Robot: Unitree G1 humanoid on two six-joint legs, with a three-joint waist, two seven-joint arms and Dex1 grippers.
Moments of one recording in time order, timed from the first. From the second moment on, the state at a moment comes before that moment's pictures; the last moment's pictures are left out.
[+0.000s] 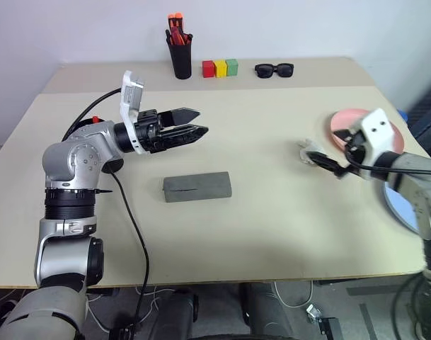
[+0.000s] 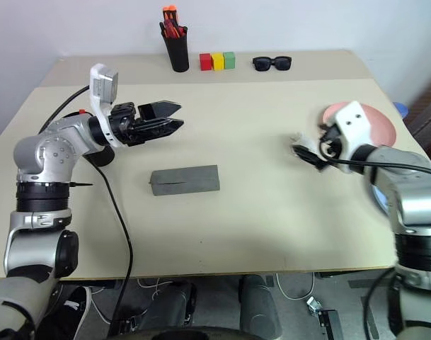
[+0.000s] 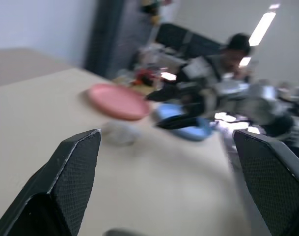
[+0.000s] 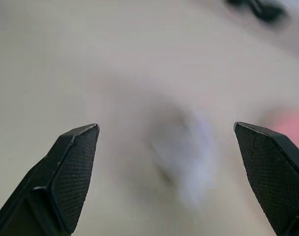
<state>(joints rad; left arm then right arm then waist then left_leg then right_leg) -0.82 0.51 0.13 0.13 -0.69 0.81 -1.20 -0.30 -0.95 -0.20 -0.08 0.27 0.69 0.69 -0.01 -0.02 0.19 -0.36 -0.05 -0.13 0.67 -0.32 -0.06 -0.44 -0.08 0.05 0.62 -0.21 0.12</state>
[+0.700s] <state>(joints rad) -0.80 0.54 0.02 0.20 -0.59 0.62 -1.30 -0.10 -1.00 -0.28 -0.01 0.17 0.94 0.57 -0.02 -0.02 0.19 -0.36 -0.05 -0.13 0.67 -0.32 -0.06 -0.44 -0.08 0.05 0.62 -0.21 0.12</state>
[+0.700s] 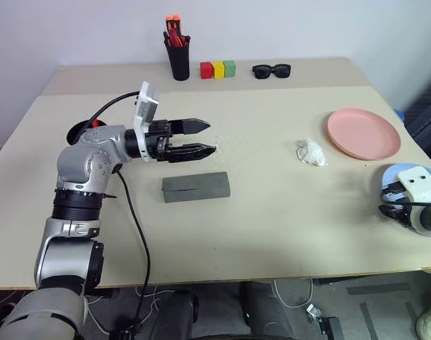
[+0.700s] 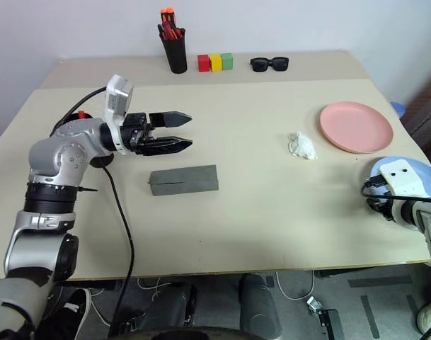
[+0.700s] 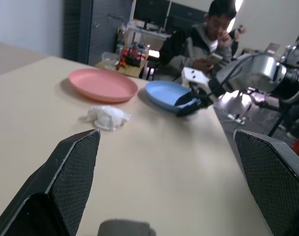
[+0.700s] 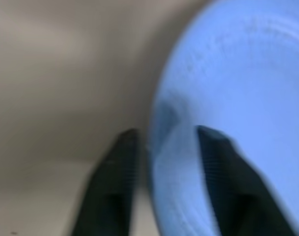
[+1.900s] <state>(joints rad) -0.68 0.61 0.07 0.04 -0.63 0.65 -1.14 -0.94 -0.74 -0.02 0.93 -0.04 0.26 0.52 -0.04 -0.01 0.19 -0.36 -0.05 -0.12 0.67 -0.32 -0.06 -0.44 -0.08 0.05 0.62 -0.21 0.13</state>
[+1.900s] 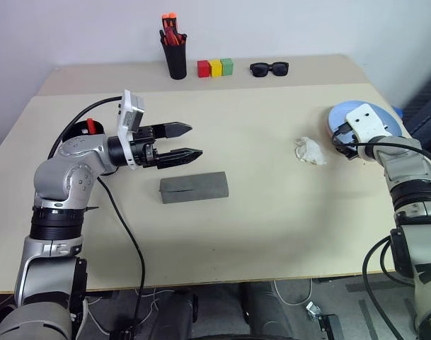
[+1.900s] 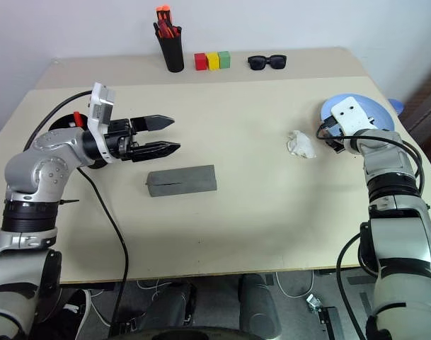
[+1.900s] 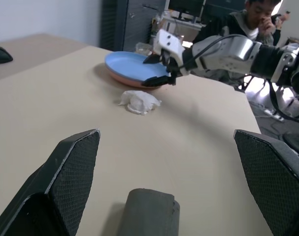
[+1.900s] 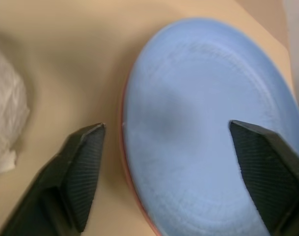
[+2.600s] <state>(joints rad) -0.69 0.61 0.07 0.03 -0.67 0.69 -1.15 -0.73 -0.62 -0.11 0.48 0.17 0.61 0.58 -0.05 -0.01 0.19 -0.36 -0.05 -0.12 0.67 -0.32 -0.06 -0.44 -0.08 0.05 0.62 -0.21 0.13</state>
